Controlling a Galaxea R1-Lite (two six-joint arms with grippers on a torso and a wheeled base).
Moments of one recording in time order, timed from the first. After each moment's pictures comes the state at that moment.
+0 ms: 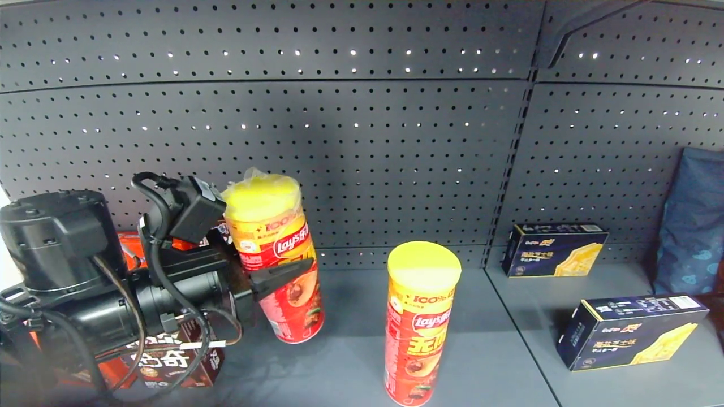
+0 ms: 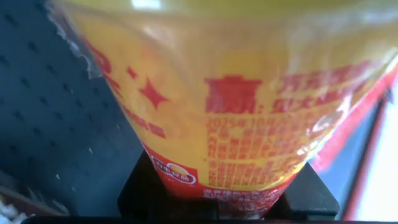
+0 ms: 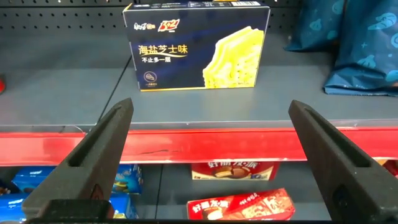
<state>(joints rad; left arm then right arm) -0.37 1.49 -0.53 -0.81 -0.48 0.14 0.00 0.01 0.00 0.01 0.01 0.00</state>
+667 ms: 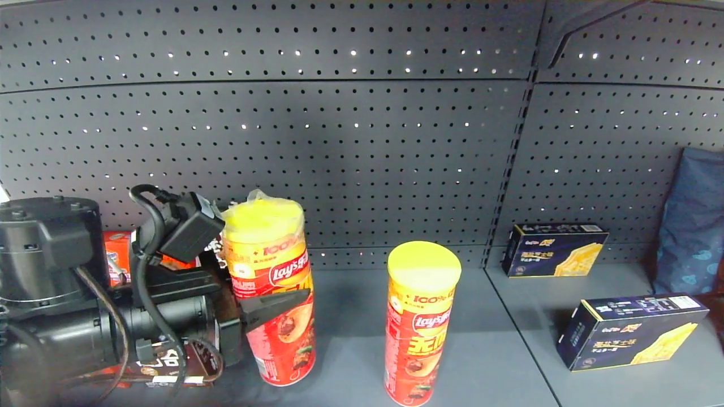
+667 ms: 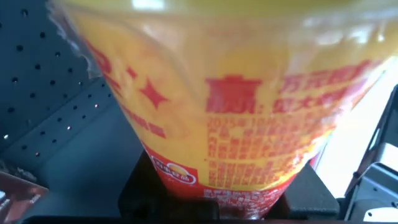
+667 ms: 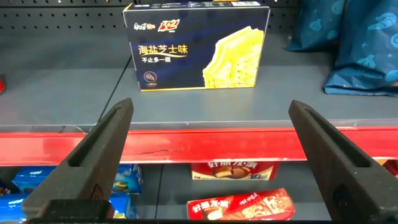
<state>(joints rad) -0.41 1.40 -0.57 -0.55 -0.48 0.12 0.00 0.01 0.00 0.01 0.01 0.00</state>
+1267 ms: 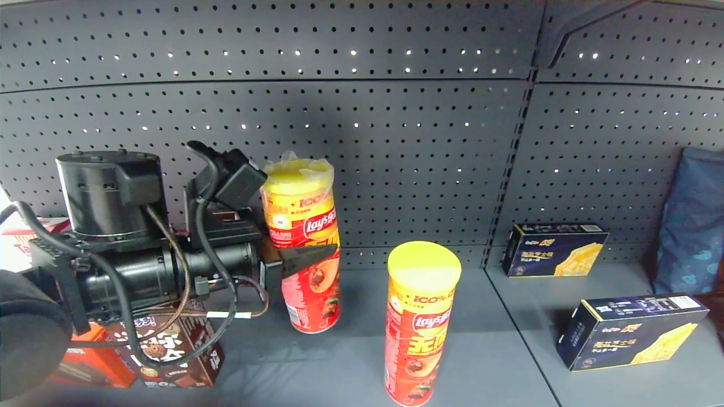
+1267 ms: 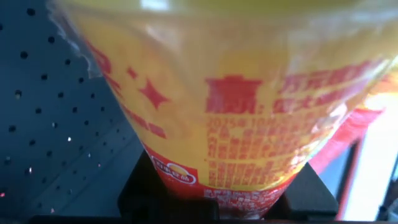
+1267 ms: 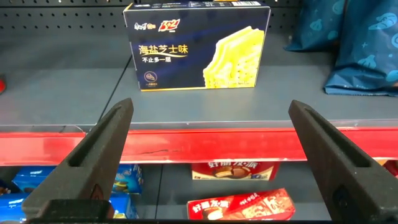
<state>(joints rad) -0.41 1.57 -0.77 -0.57 -0.49 0.13 0.00 0.01 0.00 0.01 0.01 0.00</state>
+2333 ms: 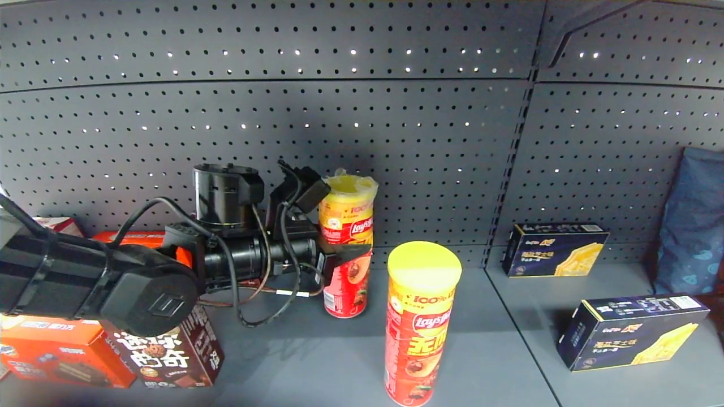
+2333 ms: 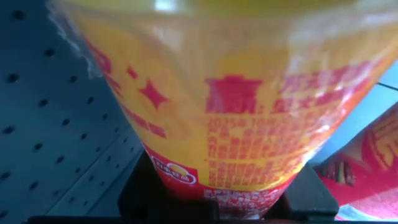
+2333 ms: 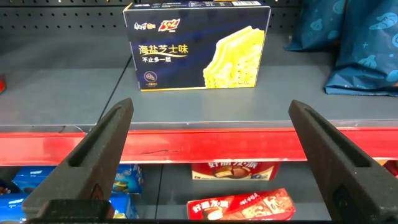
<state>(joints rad) -0.44 1.85 -0.94 -0.62 -0.50 0.17 0.00 0.01 0.00 0.01 0.01 0.00</state>
